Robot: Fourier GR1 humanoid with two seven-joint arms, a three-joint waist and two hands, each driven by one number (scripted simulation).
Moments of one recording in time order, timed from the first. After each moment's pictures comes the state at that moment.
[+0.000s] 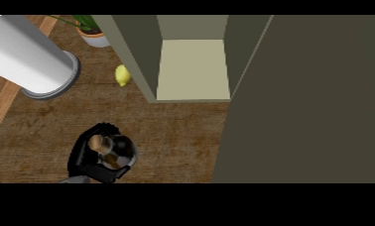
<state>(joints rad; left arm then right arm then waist) -0.10 0.10 0.15 -0.84 0.04 -0.33 -0.77 -0.08 -0.43 0.71 -2.51 0.13 -0.63 0.57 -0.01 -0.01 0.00</state>
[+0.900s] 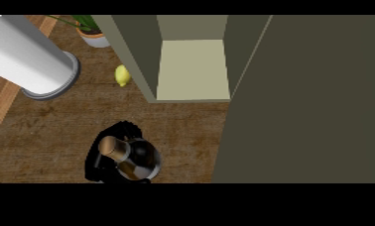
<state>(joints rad) 0.05 0.01 -0.07 -1.29 0.13 -0.28 -0.50 -0.01 -0.50 0.72 -2.51 0.12 -0.66 0.45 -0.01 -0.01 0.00</state>
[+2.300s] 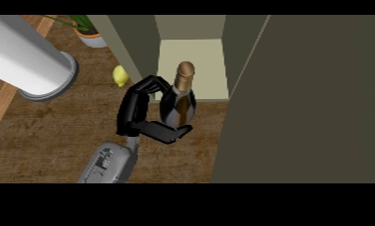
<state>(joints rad) -0.28 0.00 -0.25 -1.30 0.09 0.21 -0.28 0.07 -0.59 0.69 -2.51 0.09 -0.68 0.34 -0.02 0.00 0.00</state>
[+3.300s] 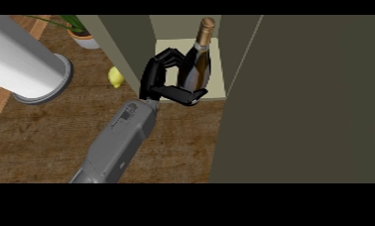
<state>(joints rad) -0.69 0.00 -0.25 -0.76 0.32 0.28 -0.44 0.11 -0.59 0.66 -2.50 0.05 -0.63 0.27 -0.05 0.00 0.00</state>
